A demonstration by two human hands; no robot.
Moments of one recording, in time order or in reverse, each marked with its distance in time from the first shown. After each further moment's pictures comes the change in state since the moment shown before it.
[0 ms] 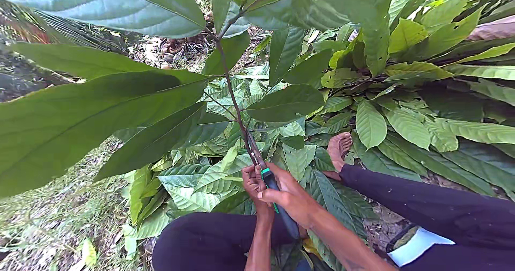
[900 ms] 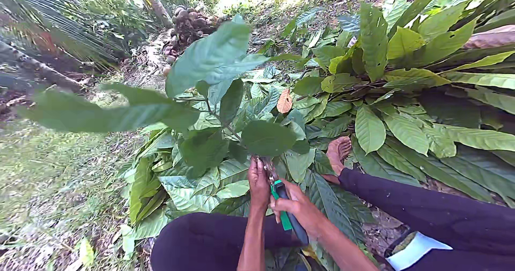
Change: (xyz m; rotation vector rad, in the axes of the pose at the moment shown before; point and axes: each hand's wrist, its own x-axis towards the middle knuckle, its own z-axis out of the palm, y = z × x) left_hand 0.022 0.030 0.009 -0.152 -0.356 -0.383; right_hand -0.018 0.039 -0.011 0.208 0.024 0.119
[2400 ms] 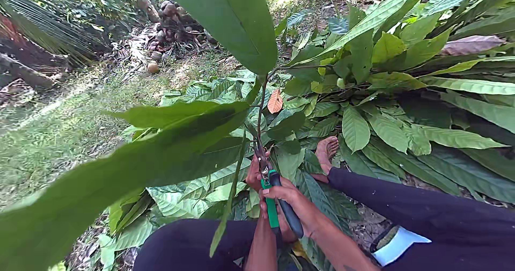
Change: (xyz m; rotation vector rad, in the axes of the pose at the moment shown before) left_hand 0.025 -0.054 0.033 0.210 0.482 0.345; right_hand 0.002 -0.031 0.006 0.252 -0.016 0.135
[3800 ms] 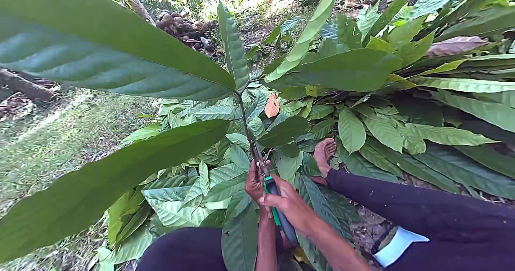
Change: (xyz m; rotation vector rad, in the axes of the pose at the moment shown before) left_hand -0.016 -0.006 -0.014 -0.105 -0.091 0.062; right_hand 0.007 0.008 -0.009 -0.355 0.140 -0.144
